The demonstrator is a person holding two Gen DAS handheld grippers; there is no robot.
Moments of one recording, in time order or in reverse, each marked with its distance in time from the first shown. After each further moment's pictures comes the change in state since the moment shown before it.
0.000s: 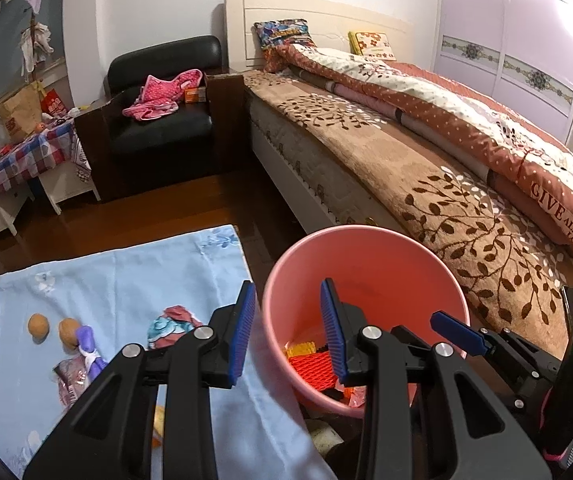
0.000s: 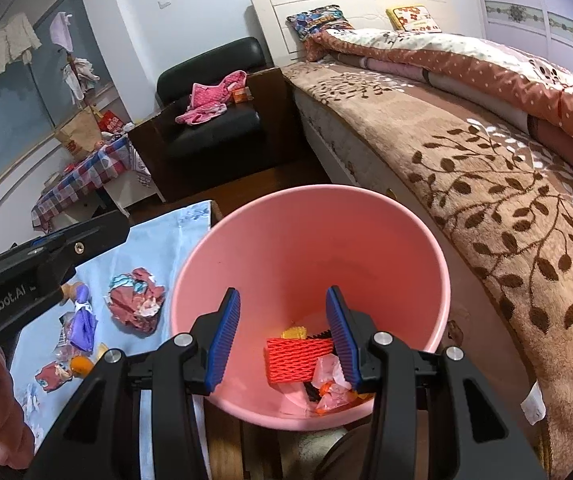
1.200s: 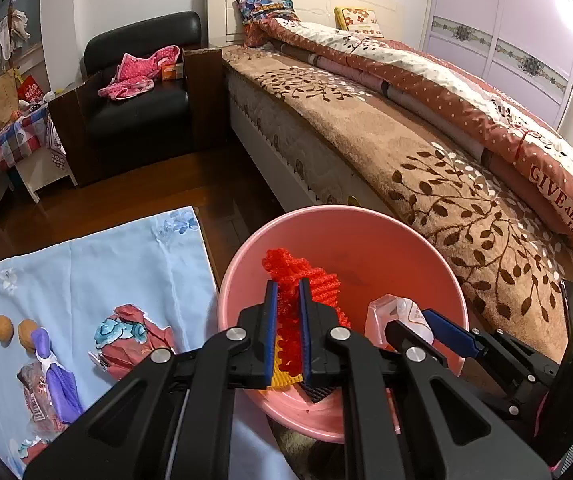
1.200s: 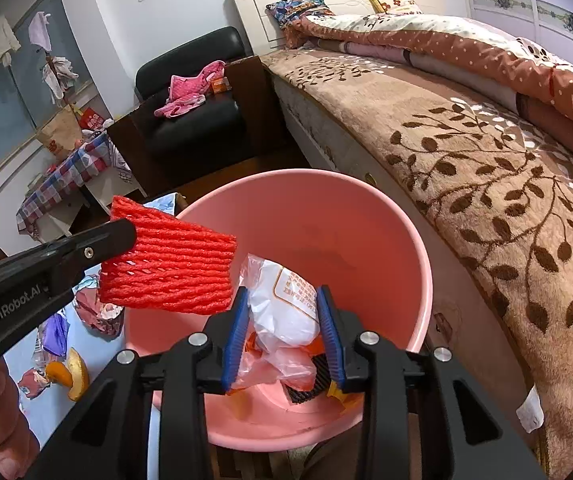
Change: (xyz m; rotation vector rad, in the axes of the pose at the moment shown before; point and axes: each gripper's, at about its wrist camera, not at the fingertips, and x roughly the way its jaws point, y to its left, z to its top) left arm 0.049 -0.021 0.003 0.021 0.095 -0.071; right arm 0.026 -0.028 0.000 0.045 0.045 -0.054
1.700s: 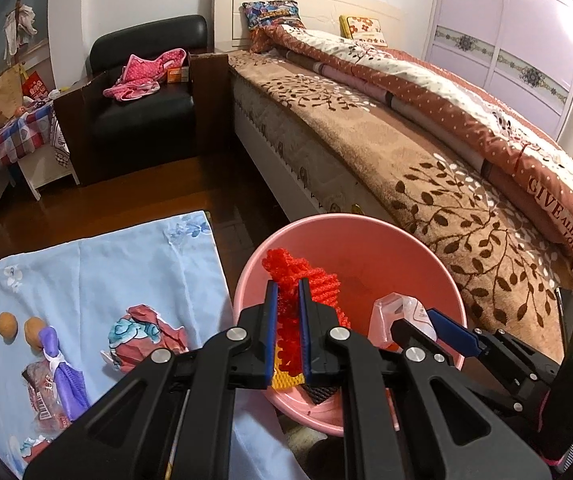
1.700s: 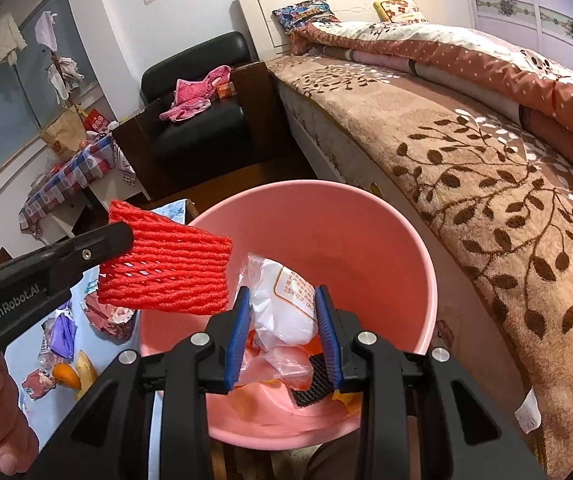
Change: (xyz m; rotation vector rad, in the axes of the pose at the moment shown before) left arm -0.010 0.012 0.001 -0.019 -0.022 -0.006; right arm -0.010 0.011 0.002 -0.015 -0.020 0.006
